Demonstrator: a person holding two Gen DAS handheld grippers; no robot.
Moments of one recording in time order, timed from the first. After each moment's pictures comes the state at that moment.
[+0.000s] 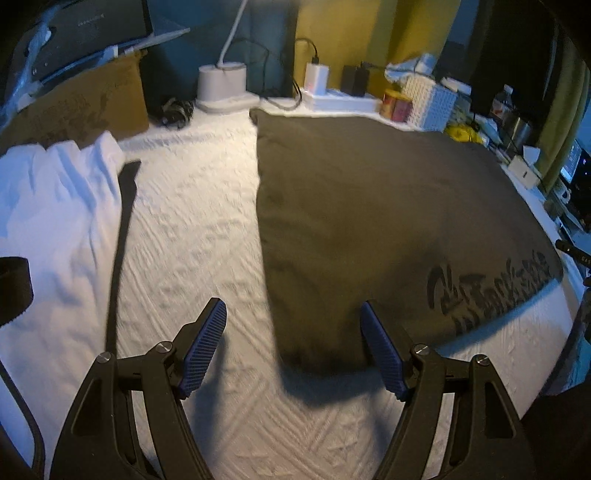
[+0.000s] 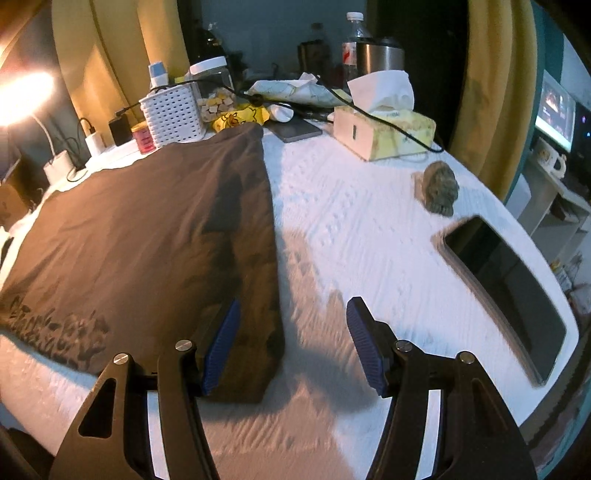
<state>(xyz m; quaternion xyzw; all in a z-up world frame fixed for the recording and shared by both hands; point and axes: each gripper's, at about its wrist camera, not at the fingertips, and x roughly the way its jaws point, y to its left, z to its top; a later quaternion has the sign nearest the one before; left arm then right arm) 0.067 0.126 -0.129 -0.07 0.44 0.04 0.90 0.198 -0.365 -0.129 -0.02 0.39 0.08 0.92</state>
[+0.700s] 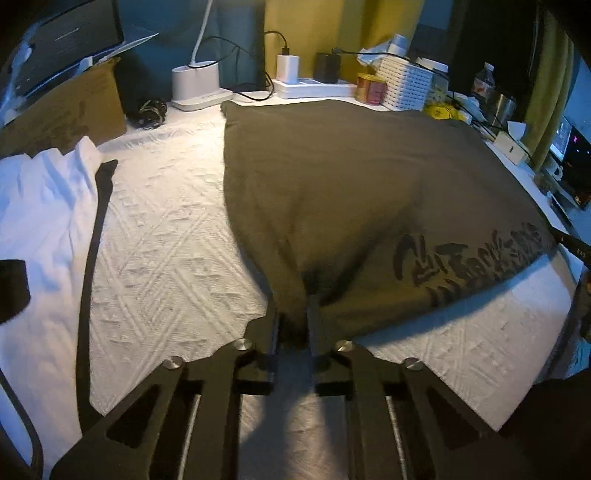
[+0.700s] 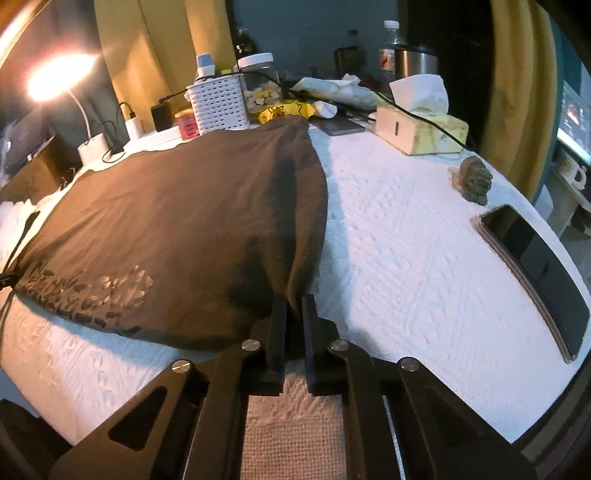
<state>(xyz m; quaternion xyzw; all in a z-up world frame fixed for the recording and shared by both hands) 0.059 0.099 -0.134 -0.03 0.44 0.02 0.90 0.170 -0.344 -0.145 -0.04 0.37 0.14 0.92</state>
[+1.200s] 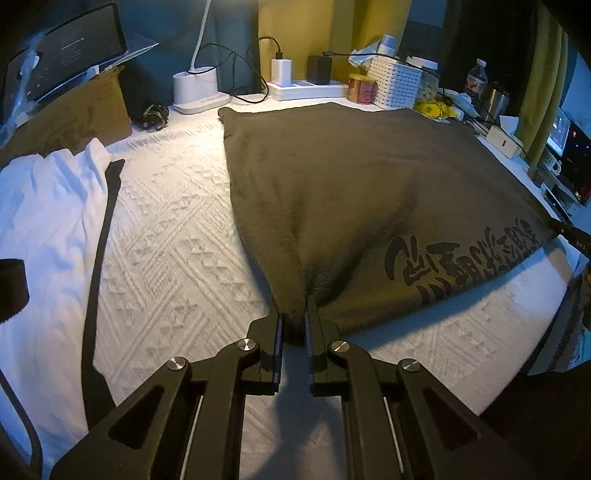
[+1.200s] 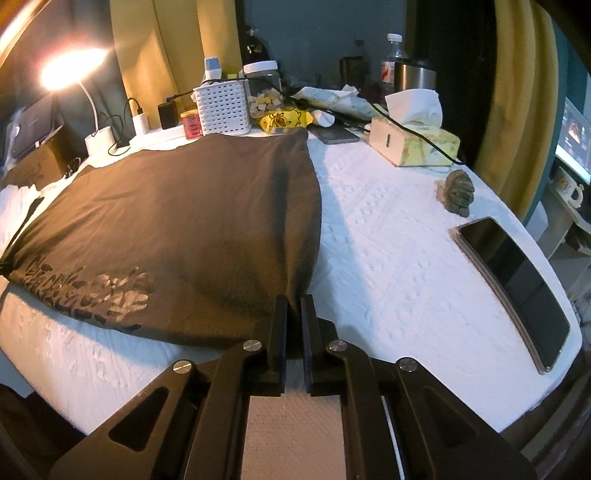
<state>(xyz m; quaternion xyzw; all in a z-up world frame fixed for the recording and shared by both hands) 0.035 0.079 -0.125 -0.03 0.44 0.03 0.90 0.155 -0.360 -0.137 -0.07 0.36 0.14 0.92</state>
